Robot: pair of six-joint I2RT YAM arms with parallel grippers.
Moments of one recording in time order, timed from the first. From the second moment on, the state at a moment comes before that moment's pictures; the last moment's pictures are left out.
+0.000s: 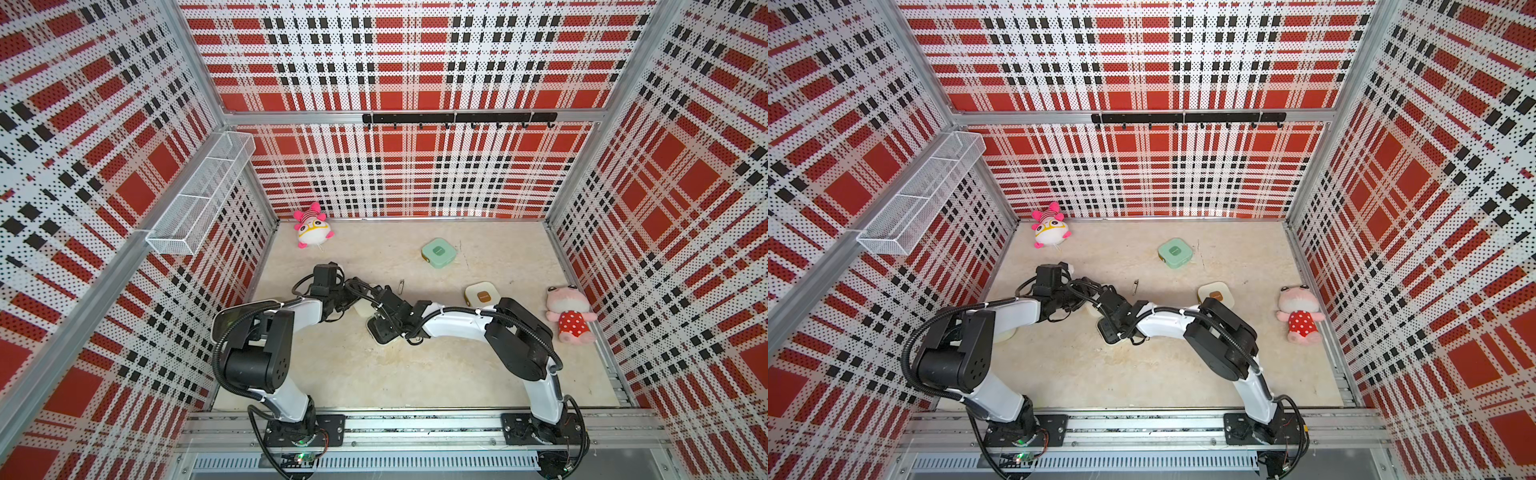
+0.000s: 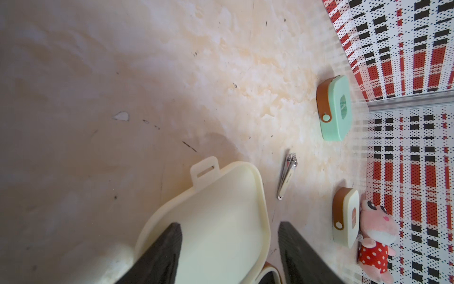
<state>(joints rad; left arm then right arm) -0.12 1.64 0.74 0.13 0.41 -0.70 1.02 2.06 1.37 -0.29 0.14 0.38</state>
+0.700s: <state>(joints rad) -0.12 1.65 0.74 0.13 0.41 -0.70 1.03 2.03 1.33 -0.30 0.14 0.39</state>
